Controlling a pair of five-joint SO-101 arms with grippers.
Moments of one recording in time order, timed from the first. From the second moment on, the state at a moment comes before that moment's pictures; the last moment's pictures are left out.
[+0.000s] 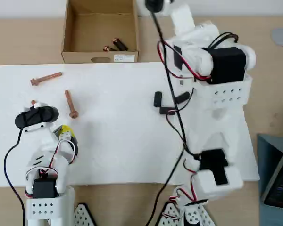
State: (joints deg) left arm -6.2 -104.1 96.3 51.6 4.3; right arm -12.3 2.5 -47.9 101.3 4.8
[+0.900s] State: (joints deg) left arm -6.2 -104.1 96.3 51.6 4.3; right arm -16.8 21.7 -21.8 97.8 -11.9
